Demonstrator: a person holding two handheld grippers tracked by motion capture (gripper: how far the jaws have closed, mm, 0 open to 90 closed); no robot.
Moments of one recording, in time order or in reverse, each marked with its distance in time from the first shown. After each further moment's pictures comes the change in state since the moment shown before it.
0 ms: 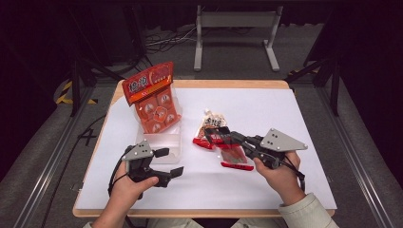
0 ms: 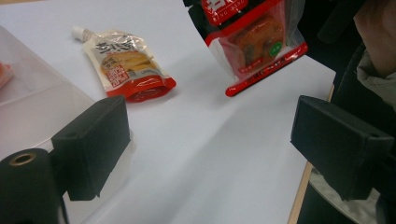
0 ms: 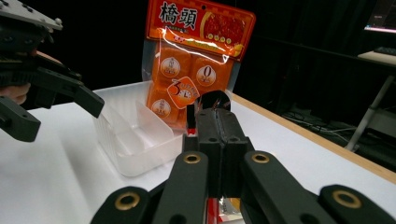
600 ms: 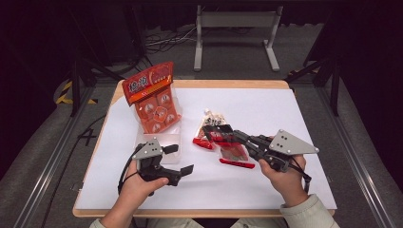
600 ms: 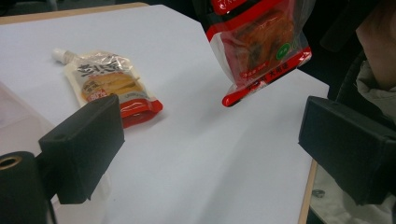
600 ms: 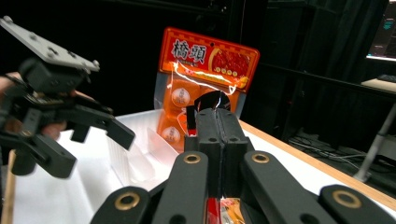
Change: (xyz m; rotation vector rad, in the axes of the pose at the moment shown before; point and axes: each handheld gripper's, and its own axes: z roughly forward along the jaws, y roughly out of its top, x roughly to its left) left arm -0.007 0.006 0.025 -0.065 -0.034 0.020; right arm 0.003 0.011 -0.014 -0.111 0.033 0.004
